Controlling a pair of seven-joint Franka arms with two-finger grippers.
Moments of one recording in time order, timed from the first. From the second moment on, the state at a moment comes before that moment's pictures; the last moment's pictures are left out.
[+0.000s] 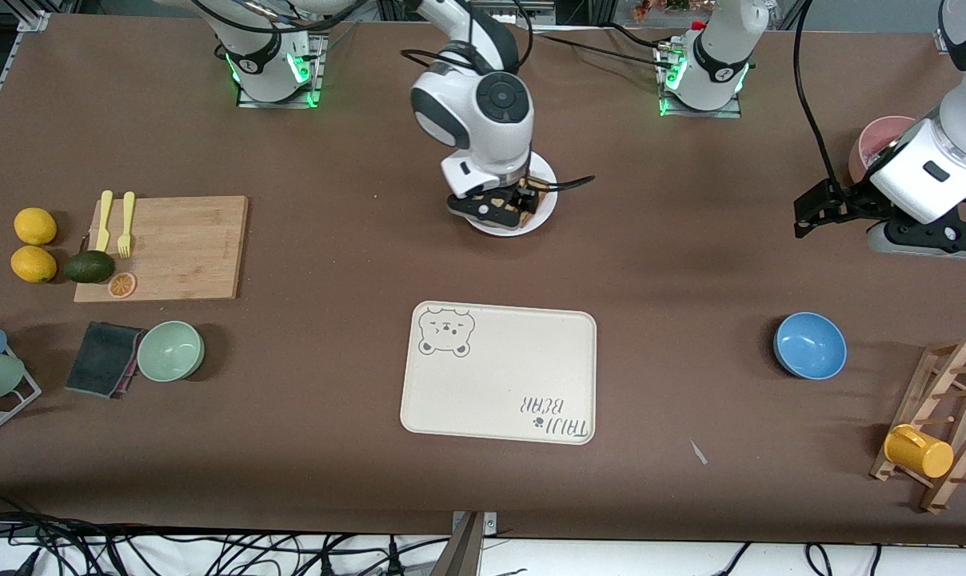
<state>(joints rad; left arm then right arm) 0.02 0.10 -0.13 -1.51 0.02 1.62 -0.04 0.65 0.55 0.26 -1.50 -0.12 2.00 1.21</state>
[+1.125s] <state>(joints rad) -0.01 0.31 -0.22 -1.58 -0.28 1.55 0.03 0.11 0.18 0.25 -1.53 -0.04 1.61 0.37</state>
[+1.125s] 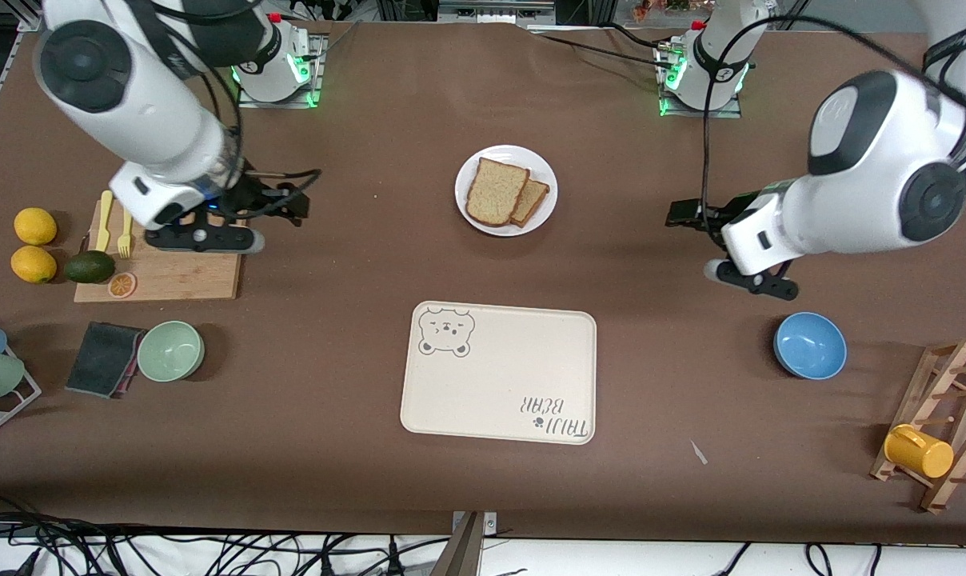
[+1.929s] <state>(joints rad) -0.03 0.43 -0.28 -1.98 -0.74 2.01 0.46 0.03 0.08 0.07 -1.54 -0.04 1.54 0.04</state>
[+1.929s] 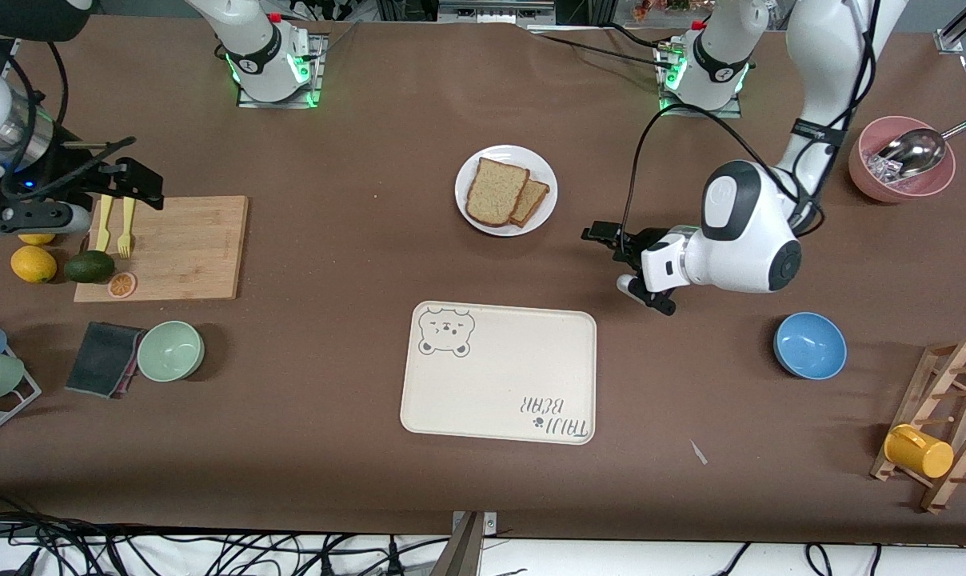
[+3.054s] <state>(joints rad) -0.05 0.52 -0.31 -2.21 -1.26 2.19 1.02 0.03 0.08 0.06 -1.54 0.00 1.52 0.04</state>
